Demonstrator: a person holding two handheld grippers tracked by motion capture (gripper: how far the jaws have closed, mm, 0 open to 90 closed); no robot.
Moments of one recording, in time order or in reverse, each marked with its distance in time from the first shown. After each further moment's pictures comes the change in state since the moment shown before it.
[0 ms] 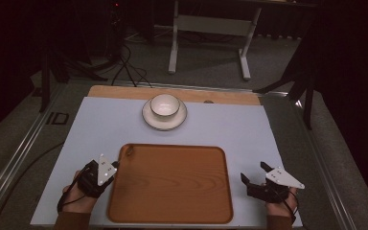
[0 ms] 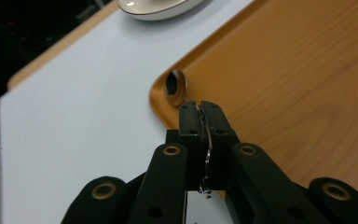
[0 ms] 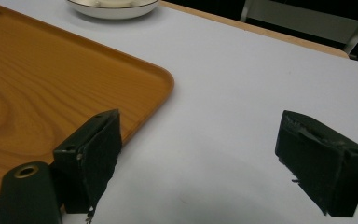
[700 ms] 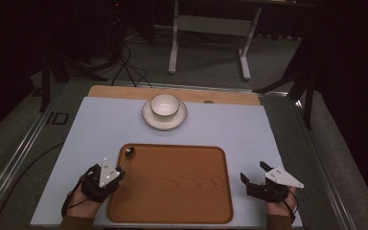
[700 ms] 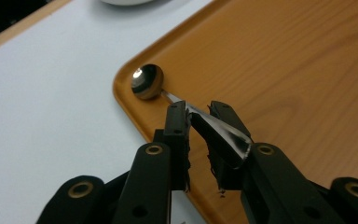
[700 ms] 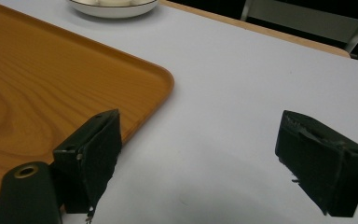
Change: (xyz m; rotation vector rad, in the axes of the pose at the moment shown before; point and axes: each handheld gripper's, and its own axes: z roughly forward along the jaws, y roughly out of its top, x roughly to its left) left arm -0.011 -0.006 0.006 0.023 -0.123 -0.076; right arm 0.000 0.000 0.002 0.005 0.003 0.001
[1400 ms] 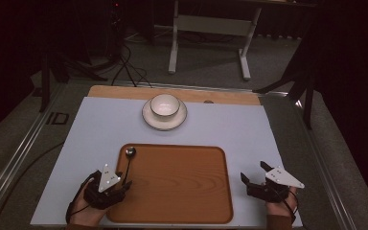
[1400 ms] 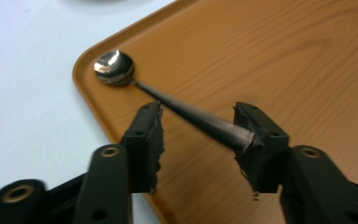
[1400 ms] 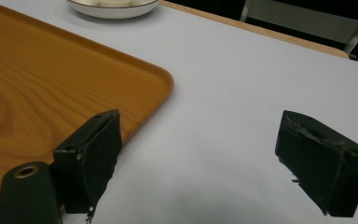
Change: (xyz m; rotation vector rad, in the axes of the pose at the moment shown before) left arm -0.014 -0.007 -0.004 -0.037 -0.087 -0.098; right arm 0.000 0.001 -0.001 0.000 -0.002 -0.002
